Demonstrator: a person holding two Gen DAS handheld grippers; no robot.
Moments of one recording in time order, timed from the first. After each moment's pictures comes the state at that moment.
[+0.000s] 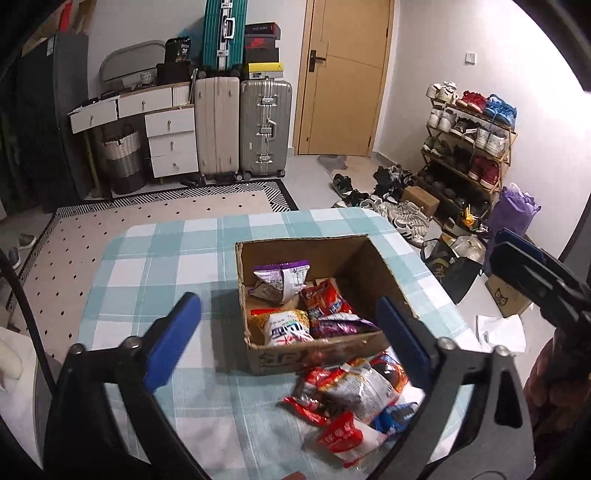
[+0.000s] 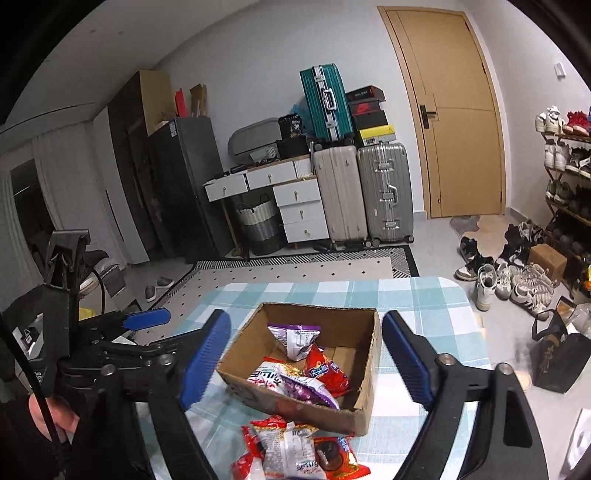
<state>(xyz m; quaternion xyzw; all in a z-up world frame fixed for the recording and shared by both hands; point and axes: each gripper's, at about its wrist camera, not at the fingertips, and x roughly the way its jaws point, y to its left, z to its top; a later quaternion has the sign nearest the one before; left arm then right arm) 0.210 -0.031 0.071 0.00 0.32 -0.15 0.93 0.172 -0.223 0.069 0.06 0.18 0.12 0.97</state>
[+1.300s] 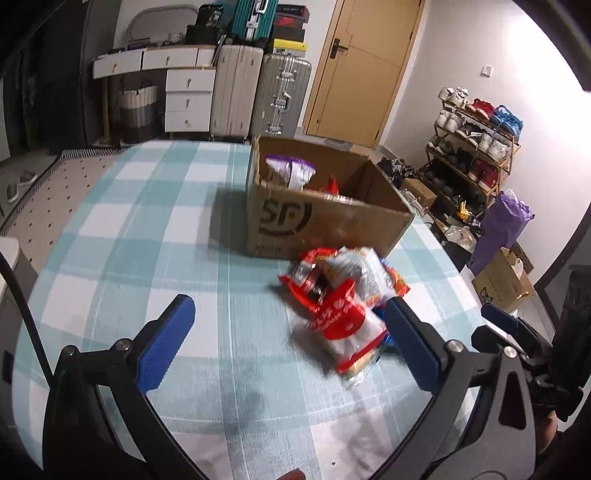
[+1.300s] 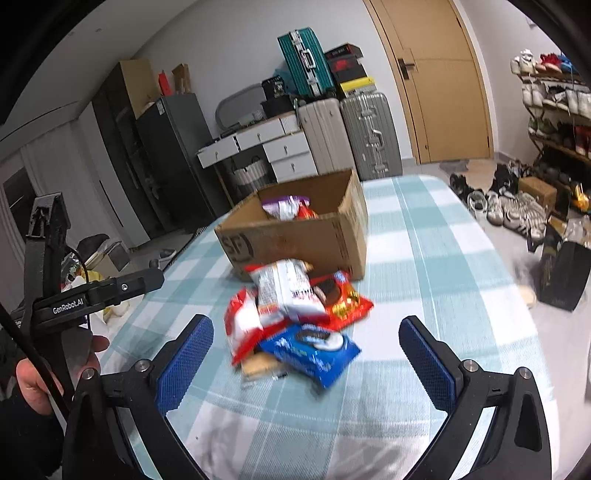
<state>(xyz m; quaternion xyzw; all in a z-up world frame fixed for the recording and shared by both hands) 0.097 0.002 -0.034 -0.07 0.37 -0.13 0.92 0.051 -0.231 -0.085 0.11 0.26 0.11 0.95</state>
